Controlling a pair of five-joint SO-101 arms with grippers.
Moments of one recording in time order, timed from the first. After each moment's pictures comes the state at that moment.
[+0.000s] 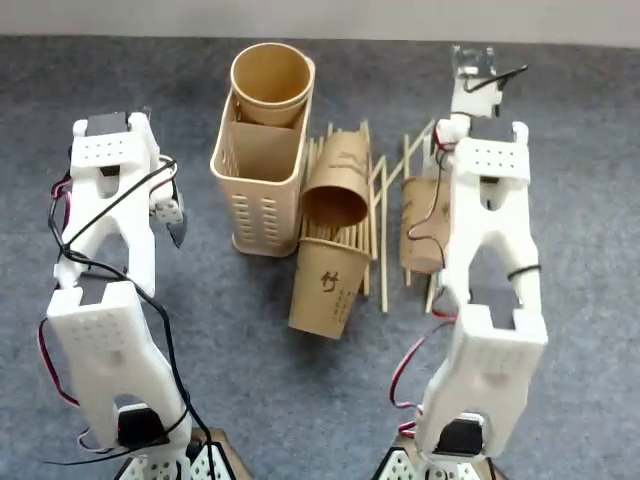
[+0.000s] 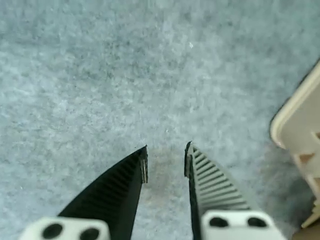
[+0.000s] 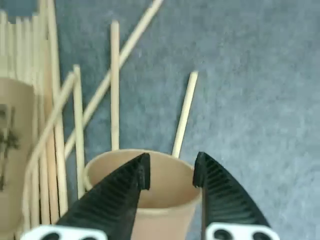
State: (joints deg) left arm -15.7 29.7 -19.0 93.9 11.8; right arm 0.4 28.2 -24.2 69.6 3.6
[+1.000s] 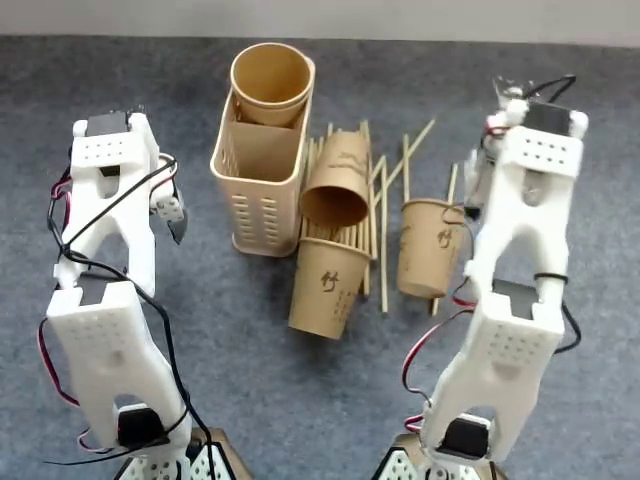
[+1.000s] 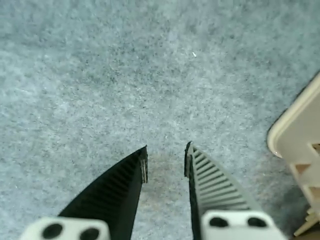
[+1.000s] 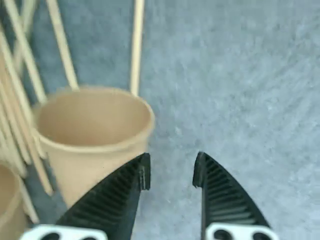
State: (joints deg) left arm -15.7 29.7 -18.9 93.0 14.5; right arm 7.5 30.3 -38.3 96.2 5.3
